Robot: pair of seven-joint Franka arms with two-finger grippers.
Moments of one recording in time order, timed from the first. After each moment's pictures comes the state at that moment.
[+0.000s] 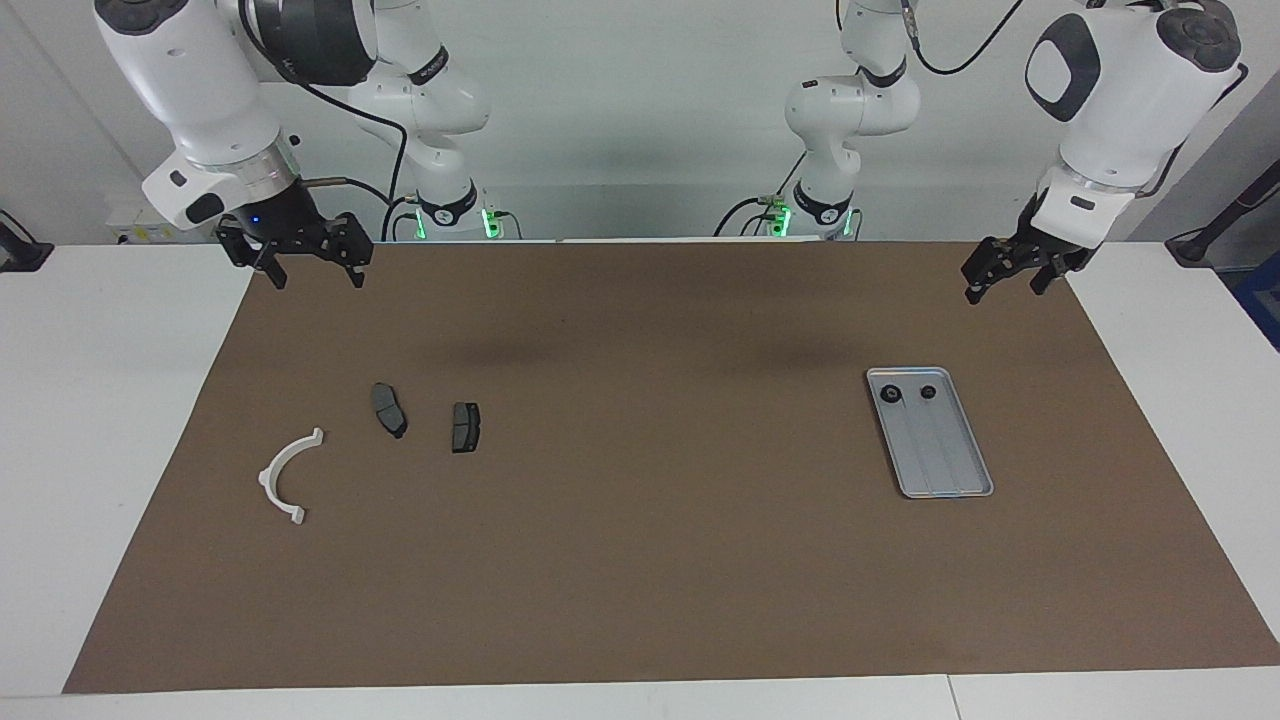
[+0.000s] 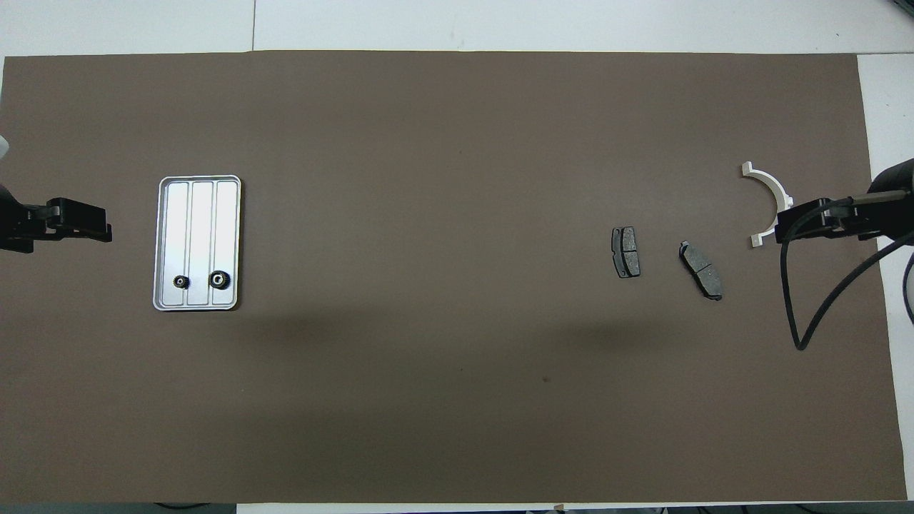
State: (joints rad) left arm -0.02 -0.05 0.02 -1.75 0.02 1.69 -0.07; right arm 0.01 -0.04 -0.02 -1.68 -0.02 1.59 -0.01
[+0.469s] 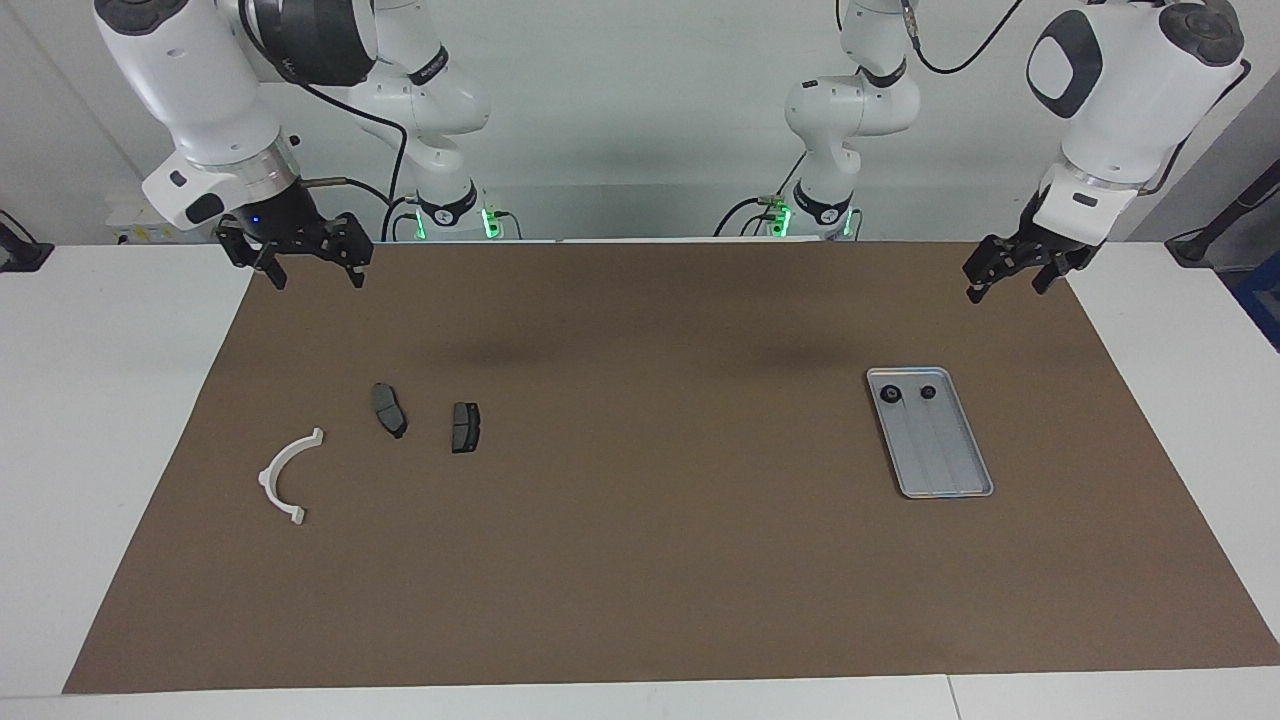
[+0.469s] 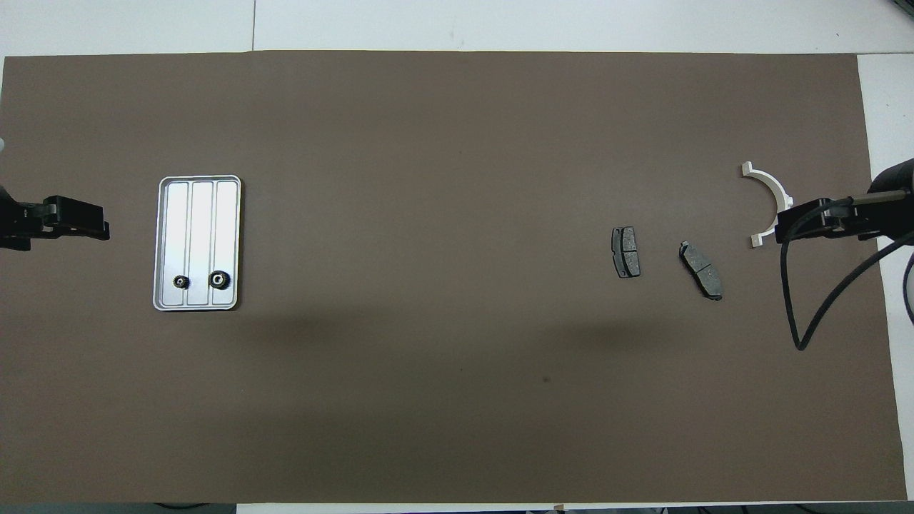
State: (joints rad) left arm -0.02 -0.05 0.02 -1.74 0.02 1.69 -0.07; right arm 0.01 -0.04 -0.02 -1.68 -0.02 1.59 -0.01
